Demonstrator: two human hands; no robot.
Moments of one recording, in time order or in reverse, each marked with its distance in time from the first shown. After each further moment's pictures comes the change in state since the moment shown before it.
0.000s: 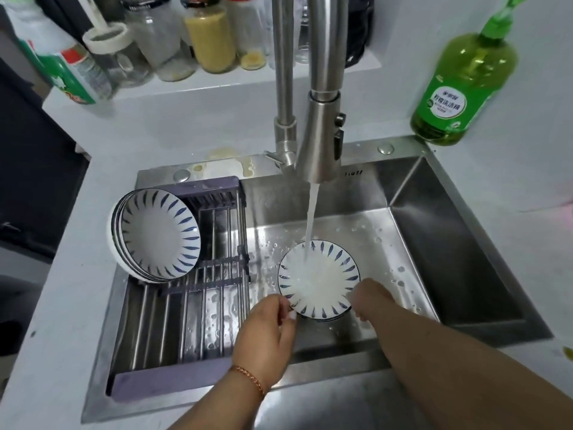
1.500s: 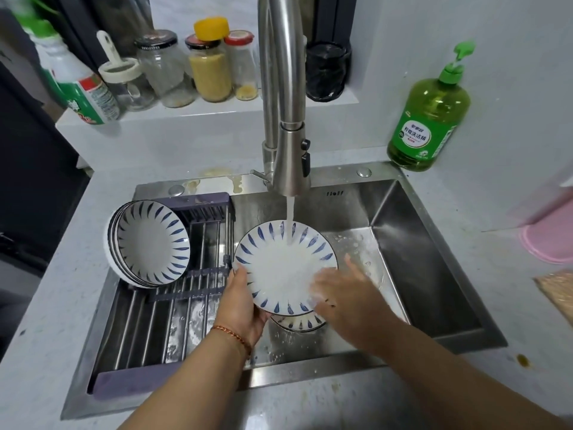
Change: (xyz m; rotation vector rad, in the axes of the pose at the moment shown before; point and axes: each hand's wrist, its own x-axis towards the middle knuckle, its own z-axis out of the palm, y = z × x) left_hand 0.050 0.043 -0.011 -1.430 0.106 -0.584; right_hand -0.118 0.002 -0.066 -0.365 0.300 -1.081
